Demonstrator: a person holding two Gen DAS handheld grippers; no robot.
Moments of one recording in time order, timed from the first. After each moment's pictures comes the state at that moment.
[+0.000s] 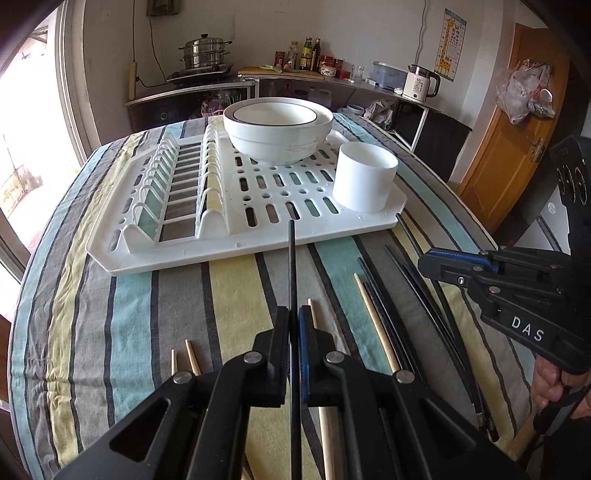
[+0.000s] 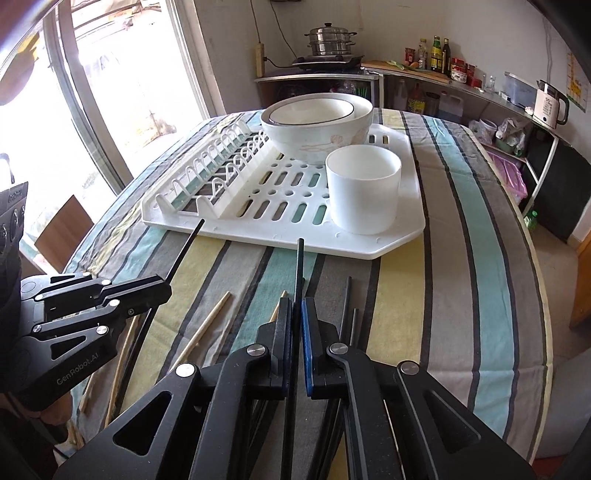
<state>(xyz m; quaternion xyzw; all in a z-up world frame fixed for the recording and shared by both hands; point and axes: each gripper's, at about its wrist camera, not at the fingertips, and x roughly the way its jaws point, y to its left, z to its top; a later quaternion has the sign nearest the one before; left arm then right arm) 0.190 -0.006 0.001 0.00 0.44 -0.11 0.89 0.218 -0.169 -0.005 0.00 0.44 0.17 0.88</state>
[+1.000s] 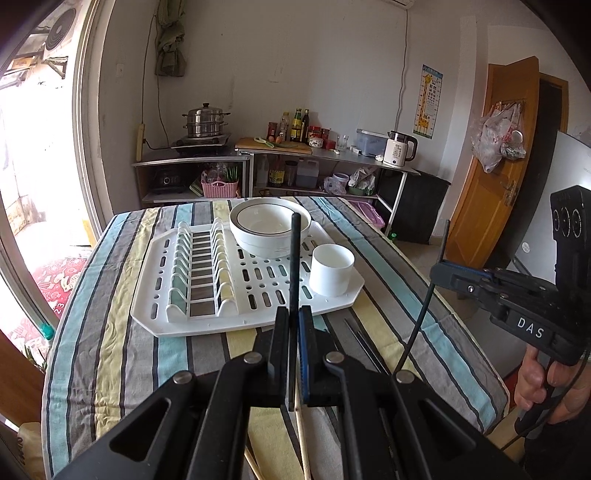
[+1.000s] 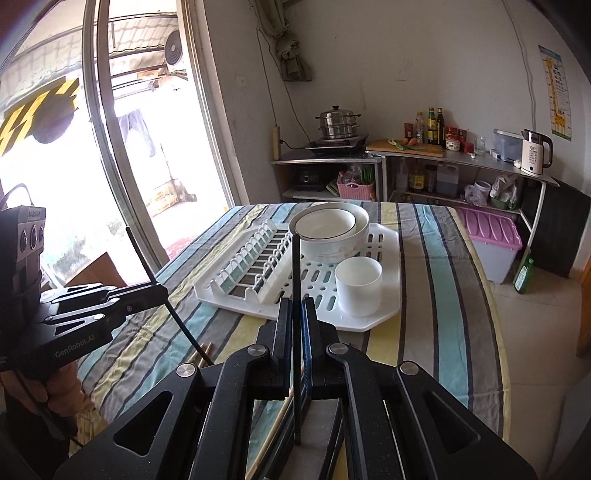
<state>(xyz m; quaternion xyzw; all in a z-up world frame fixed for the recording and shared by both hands) 0.146 0.010 0.098 -0.02 0.32 -0.13 0.94 0.170 -0.189 0.088 0.04 0.31 0.19 0.93</state>
